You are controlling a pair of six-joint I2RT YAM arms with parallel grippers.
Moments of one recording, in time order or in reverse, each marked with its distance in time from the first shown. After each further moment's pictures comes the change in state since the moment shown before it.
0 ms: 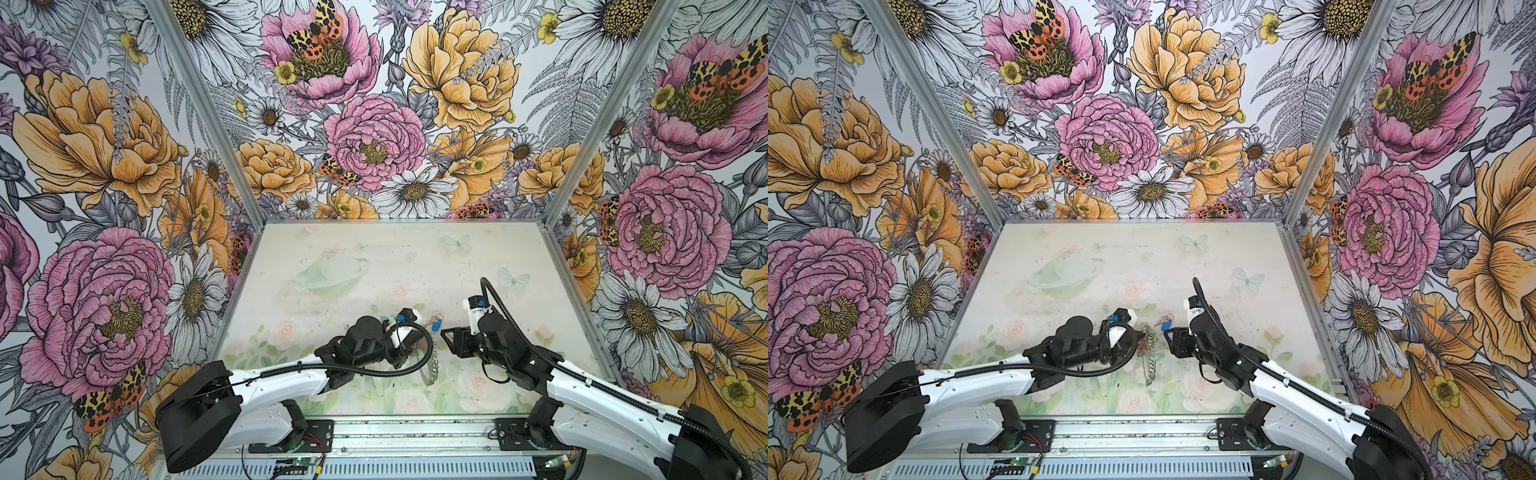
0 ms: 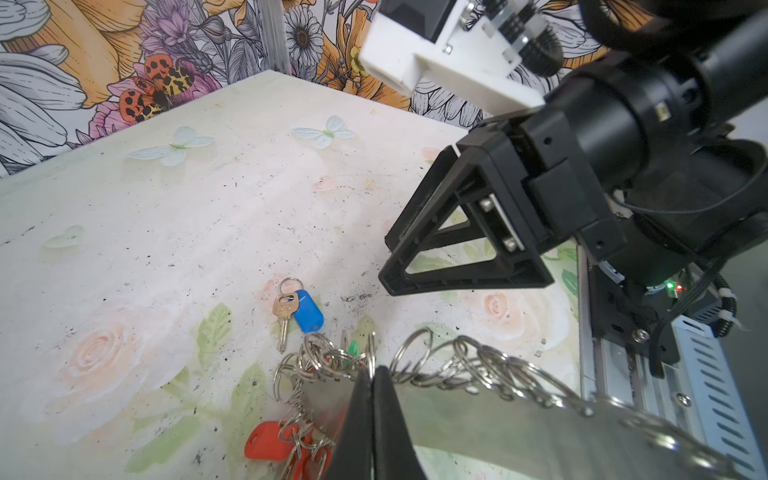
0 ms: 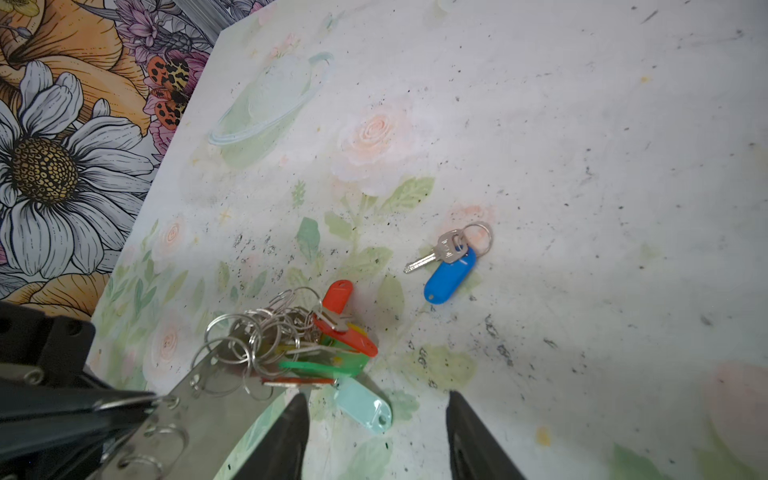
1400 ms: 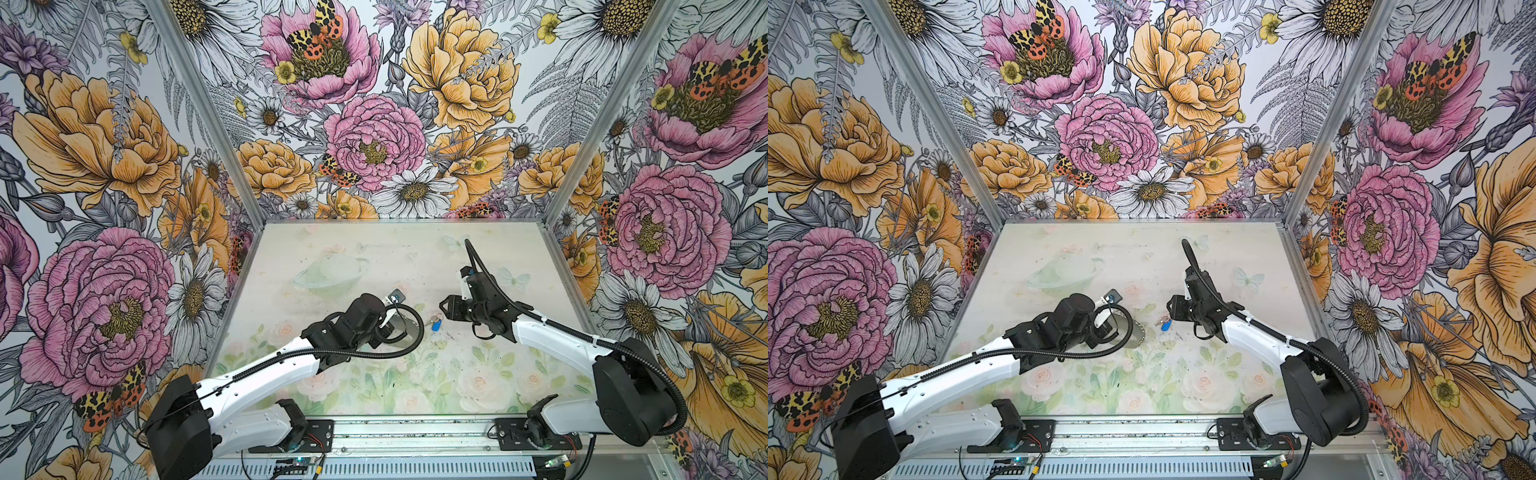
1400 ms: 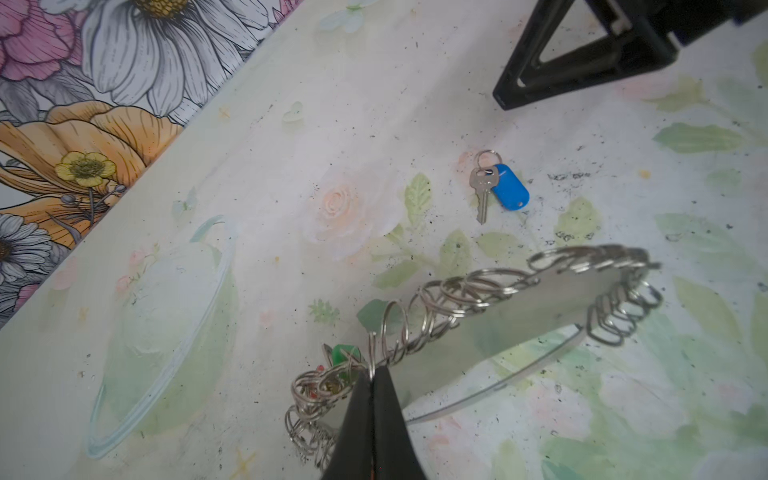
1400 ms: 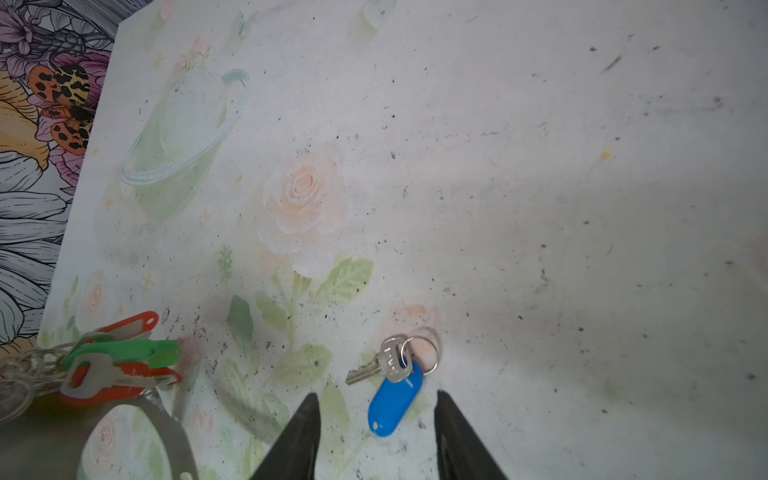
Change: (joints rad) left arm 0.044 -0.055 0.265 -0.718 -0.420 0.204; right arm -0.252 0.458 0.290 0.015 -0.169 -0.088
